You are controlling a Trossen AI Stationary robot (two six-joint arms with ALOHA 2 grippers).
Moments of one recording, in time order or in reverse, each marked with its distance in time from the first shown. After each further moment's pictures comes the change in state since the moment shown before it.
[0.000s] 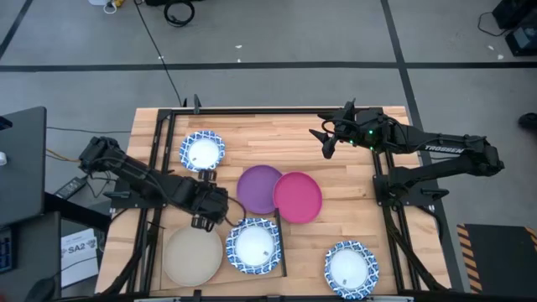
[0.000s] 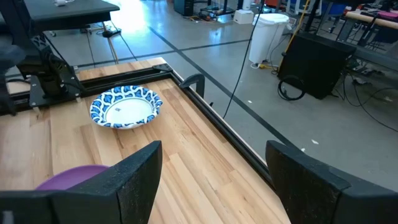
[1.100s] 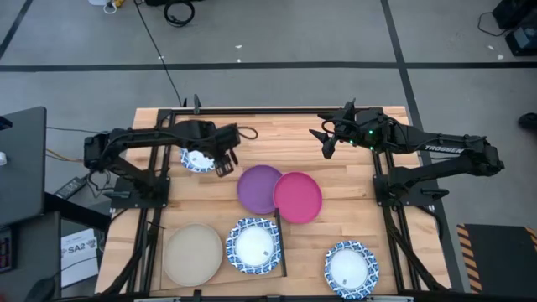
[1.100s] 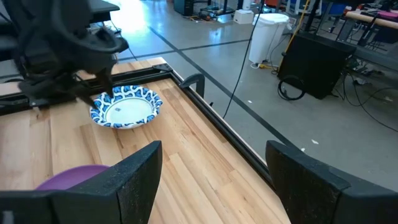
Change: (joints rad) left arm 0.663 -0.002 0.000 0.190 0.134 0.089; right arm 0.000 0.000 0.000 -0.001 0.000 0.000
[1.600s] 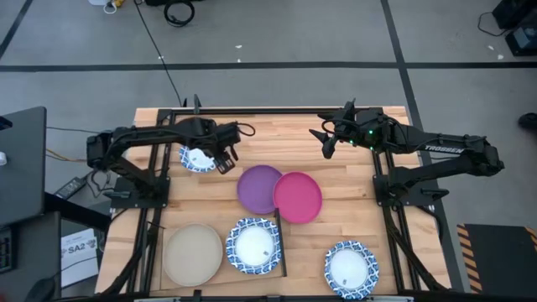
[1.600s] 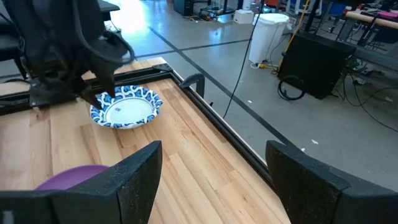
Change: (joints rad) left arm 0.035 0.032 0.000 -0.046 0.001 -0.126; right arm 0.000 0.000 0.000 0.000 0.000 0.000
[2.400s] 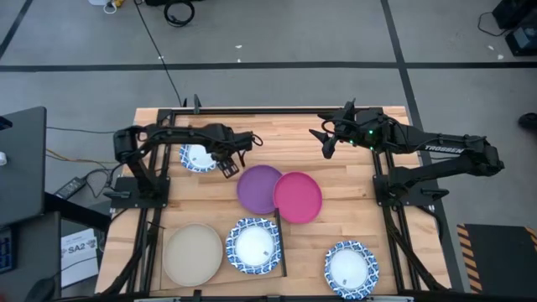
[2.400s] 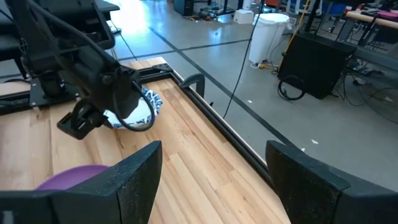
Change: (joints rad) left arm 0.014 0.247 0.000 0.015 -0.049 0.014; right arm 0.000 0.000 0.000 0.000 0.000 0.000
